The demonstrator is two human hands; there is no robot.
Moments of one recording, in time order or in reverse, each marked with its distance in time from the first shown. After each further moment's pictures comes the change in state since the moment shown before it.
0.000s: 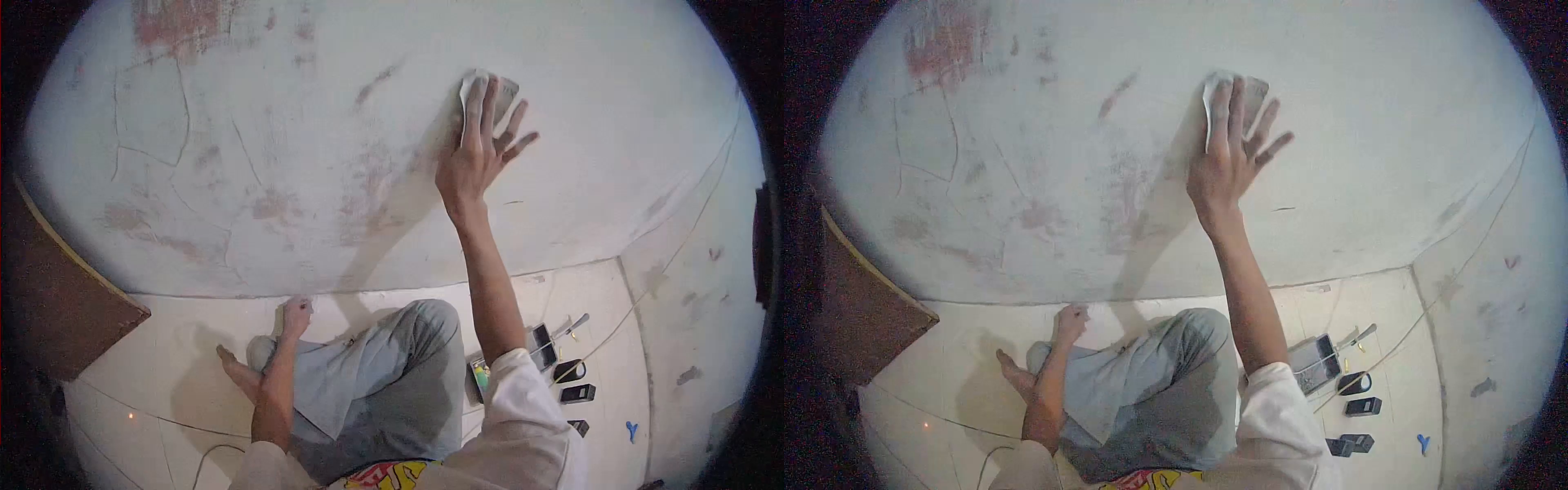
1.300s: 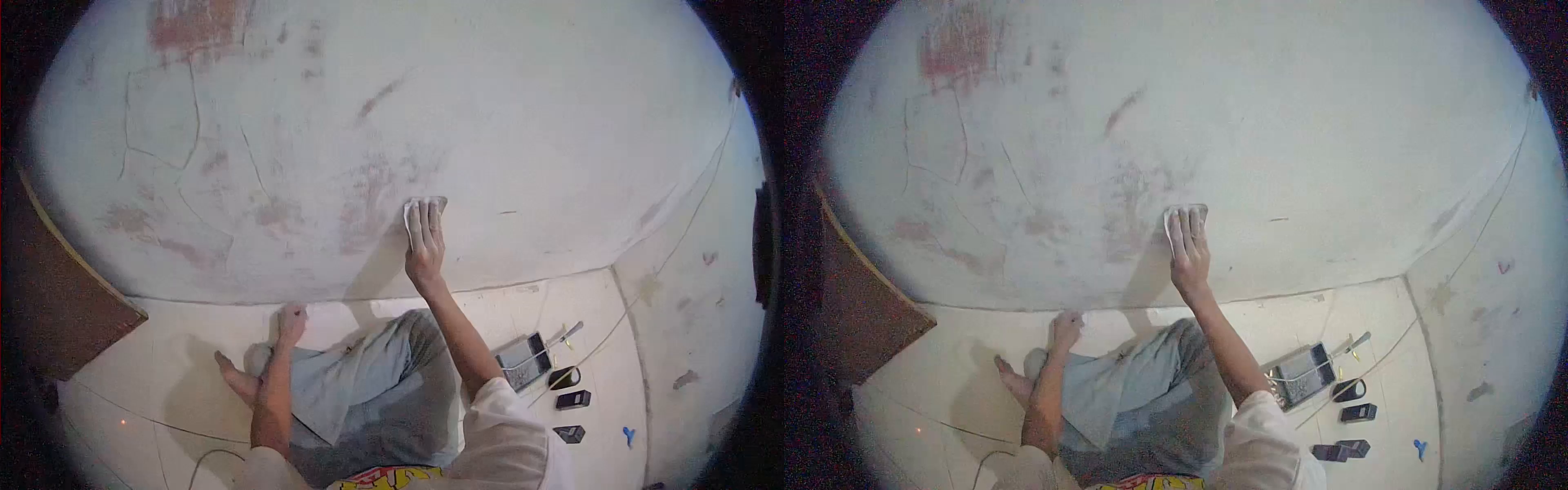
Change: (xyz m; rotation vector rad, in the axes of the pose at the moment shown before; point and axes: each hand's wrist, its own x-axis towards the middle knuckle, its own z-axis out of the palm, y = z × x) left_hand -0.019 0.036 -0.015 0.005 0.061 0.012; right_hand -0.168 0.011 0.049 0.367 -0.165 -0.189
